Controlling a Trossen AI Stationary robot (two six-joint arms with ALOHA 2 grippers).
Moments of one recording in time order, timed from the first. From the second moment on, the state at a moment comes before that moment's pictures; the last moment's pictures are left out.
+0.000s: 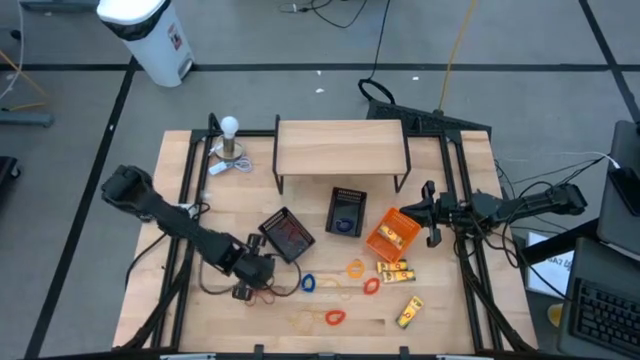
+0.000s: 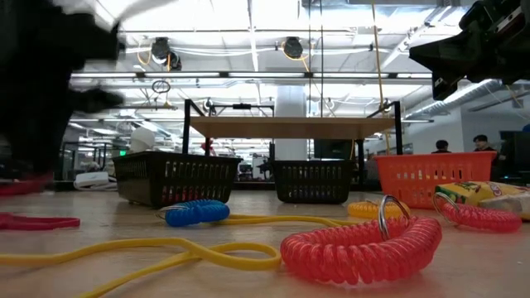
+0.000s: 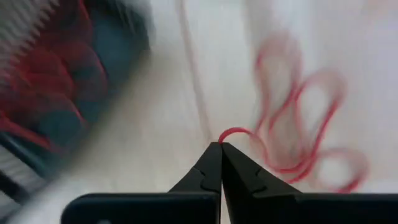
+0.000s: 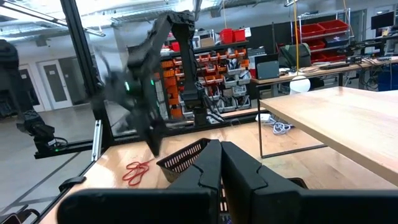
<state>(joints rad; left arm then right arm) -0.53 1.52 0.89 -0.62 -0.12 -0.29 0.19 0.21 0.01 0.33 0.23 0.15</state>
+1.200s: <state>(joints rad) -0.85 0.71 0.94 -0.92 -0.87 -0.30 0.19 0.21 0.01 0.32 0.24 0.14</state>
